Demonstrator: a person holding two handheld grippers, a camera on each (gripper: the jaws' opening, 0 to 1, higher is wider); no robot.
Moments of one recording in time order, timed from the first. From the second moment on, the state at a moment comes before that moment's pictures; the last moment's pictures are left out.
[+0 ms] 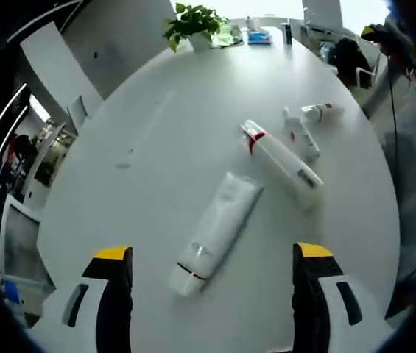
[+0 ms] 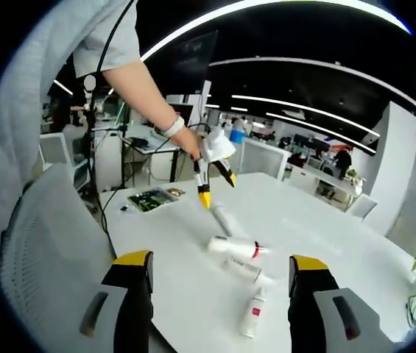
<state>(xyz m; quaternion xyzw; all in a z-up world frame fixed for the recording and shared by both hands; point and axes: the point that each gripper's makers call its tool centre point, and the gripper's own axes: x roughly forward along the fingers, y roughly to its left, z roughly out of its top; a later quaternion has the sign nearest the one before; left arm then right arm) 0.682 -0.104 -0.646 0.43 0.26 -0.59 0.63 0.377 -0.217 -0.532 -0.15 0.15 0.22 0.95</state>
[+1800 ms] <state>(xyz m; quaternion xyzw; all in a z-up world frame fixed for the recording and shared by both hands) 0.689 -0.118 -0.724 0.48 0.39 -0.59 0.53 0.377 -0.222 -0.557 -0.15 0.21 0.22 0.94</state>
